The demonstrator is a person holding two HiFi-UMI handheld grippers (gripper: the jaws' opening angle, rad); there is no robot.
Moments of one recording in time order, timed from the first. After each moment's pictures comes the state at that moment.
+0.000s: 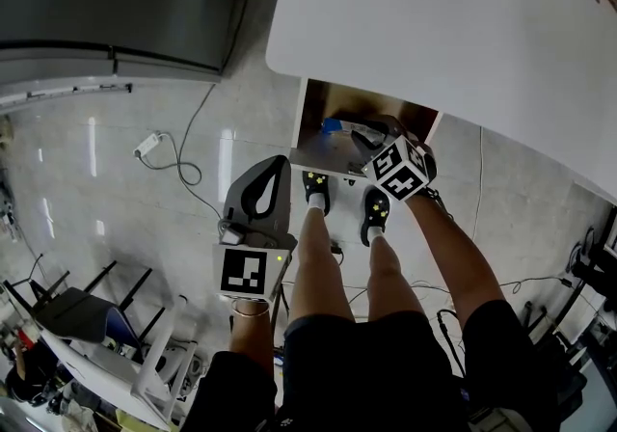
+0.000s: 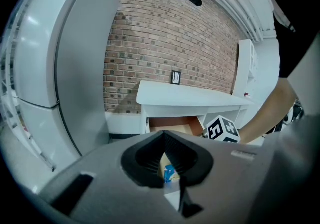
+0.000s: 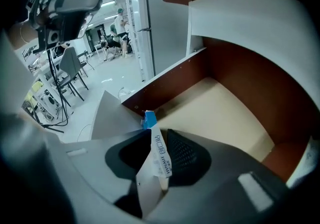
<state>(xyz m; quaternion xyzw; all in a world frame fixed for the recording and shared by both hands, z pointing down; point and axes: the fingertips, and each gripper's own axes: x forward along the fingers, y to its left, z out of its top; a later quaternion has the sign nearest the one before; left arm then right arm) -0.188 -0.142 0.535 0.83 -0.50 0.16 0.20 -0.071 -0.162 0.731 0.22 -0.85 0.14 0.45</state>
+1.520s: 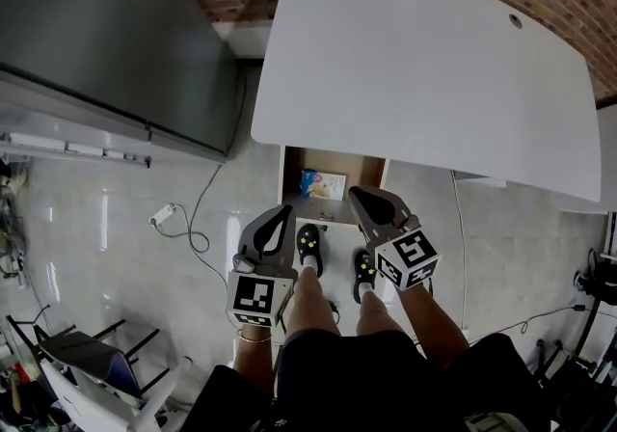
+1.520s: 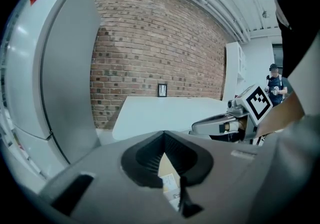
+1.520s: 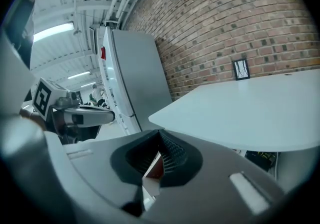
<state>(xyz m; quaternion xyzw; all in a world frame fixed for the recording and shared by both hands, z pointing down) -0.117 -0.116 0.430 0.86 -0.46 0.16 0.14 -0.016 -0.136 0.465 0.40 -0.88 0.22 0.10</state>
